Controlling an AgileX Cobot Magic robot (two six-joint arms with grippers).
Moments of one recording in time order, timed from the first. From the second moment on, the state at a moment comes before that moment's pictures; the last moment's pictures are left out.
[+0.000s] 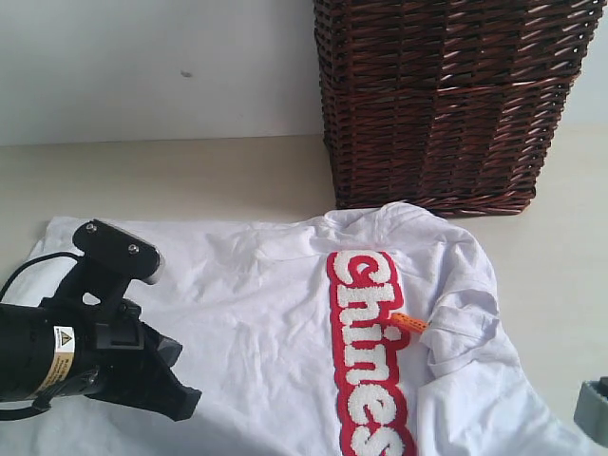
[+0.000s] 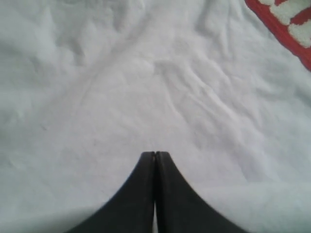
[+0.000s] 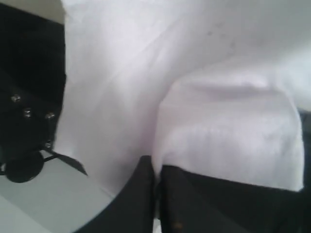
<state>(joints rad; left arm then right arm) -0.70 1.50 -0.49 1.74 0.04 -1.84 0.46 0.86 -0.39 0.49 1.23 0.01</state>
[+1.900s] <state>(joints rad) -0.70 1.50 -0.50 1.74 0.05 -1.84 0.46 1.21 -0.56 0.46 0.85 -0.21</state>
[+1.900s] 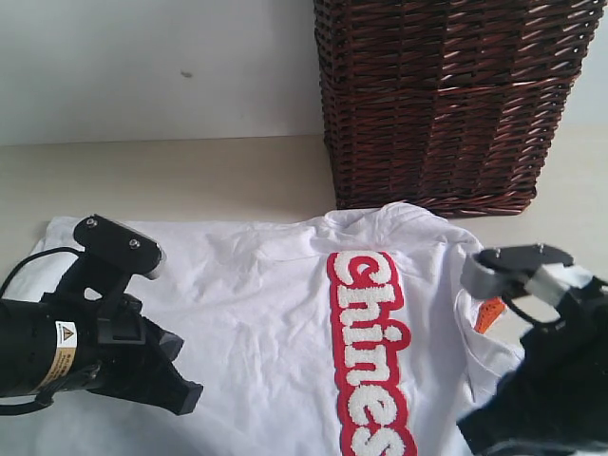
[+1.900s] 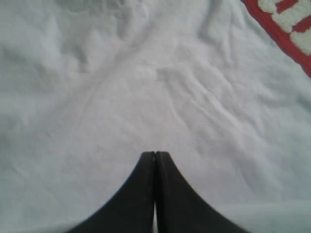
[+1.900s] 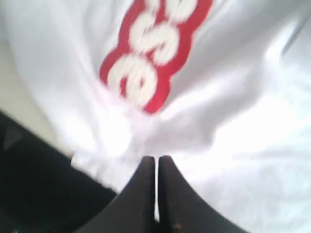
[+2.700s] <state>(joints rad) -0.70 1.50 -0.42 1.74 -0.07 -1.82 0.29 1.75 -0.70 -0.02 0.32 0.10</state>
